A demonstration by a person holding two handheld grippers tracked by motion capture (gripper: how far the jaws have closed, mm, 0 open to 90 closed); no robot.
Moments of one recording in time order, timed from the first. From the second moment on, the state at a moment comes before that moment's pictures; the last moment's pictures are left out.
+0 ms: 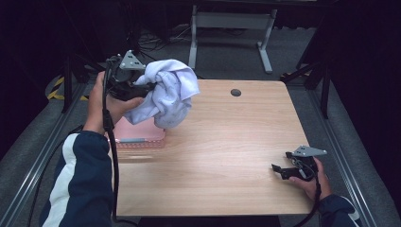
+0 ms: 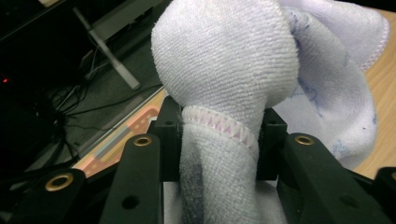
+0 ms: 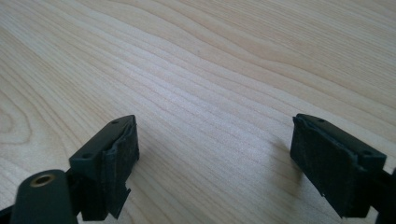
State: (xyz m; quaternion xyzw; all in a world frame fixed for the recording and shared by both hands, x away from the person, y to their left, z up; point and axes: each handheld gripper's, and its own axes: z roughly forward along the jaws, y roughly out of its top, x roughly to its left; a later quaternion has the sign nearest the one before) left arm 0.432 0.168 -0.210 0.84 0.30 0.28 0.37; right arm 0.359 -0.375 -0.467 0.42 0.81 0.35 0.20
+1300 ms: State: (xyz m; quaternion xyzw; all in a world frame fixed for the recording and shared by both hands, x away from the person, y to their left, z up) left arm 0.442 -0.005 -0.299 0.88 0.17 0.14 0.42; right arm 0.359 -0.376 -0.467 0.42 0.81 0.35 0.20
